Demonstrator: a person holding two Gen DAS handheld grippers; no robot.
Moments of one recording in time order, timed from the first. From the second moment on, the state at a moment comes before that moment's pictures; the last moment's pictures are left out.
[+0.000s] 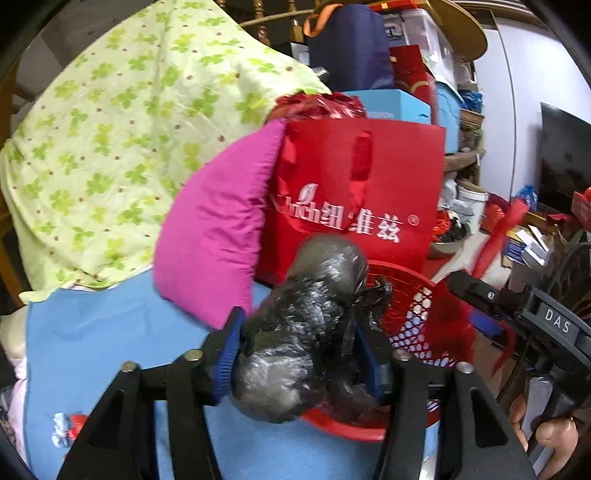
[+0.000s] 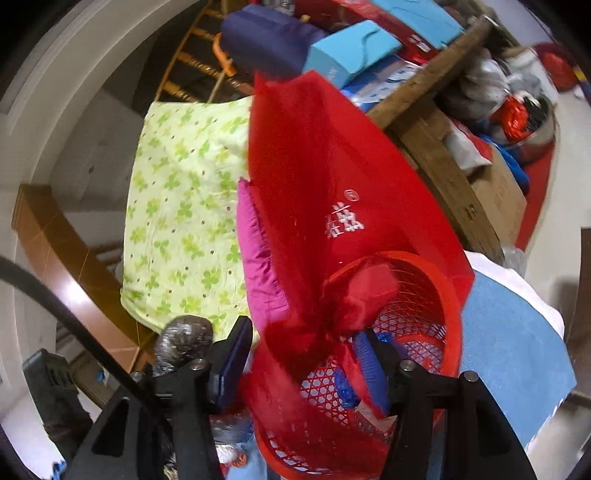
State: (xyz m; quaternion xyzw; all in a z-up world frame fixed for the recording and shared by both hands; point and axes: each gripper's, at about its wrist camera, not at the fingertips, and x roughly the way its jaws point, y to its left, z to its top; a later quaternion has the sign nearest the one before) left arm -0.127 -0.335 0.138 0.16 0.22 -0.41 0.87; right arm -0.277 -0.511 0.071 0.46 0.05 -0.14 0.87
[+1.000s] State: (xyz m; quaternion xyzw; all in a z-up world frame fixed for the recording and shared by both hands) left arm -0.050 -0.112 0.061 0.13 0.28 -0.18 0.94; right arm -0.180 -0.357 0.116 0.21 0.09 -0.03 0.97
